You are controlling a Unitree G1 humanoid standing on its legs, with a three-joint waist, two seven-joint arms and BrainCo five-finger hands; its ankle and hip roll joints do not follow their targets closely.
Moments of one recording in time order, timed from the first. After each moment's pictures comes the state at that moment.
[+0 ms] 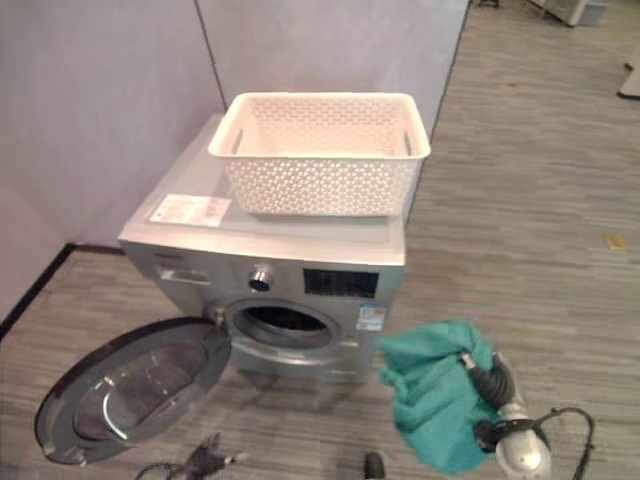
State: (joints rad) left arm 0.06 0.33 -0.43 0.77 0.10 -0.14 0.12; right arm 0.37 -0.47 0.07 0.03 -0.05 -0.05 -0.07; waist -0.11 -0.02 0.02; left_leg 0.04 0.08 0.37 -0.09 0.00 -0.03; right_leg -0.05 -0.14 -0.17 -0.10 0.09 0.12
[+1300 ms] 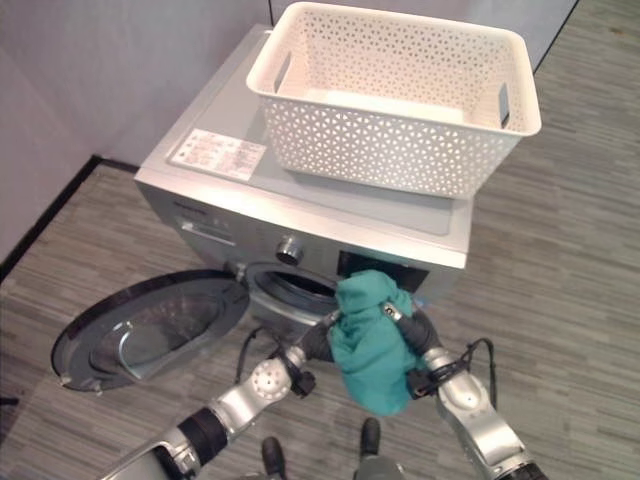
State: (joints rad) left arm -0.39 0.18 -0.81 0.54 -0.10 -0.21 0.11; right arm 0.04 -0.57 0.34 -0.04 0.40 -0.12 -0.04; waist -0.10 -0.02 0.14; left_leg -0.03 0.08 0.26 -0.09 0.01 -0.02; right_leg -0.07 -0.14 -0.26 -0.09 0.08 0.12
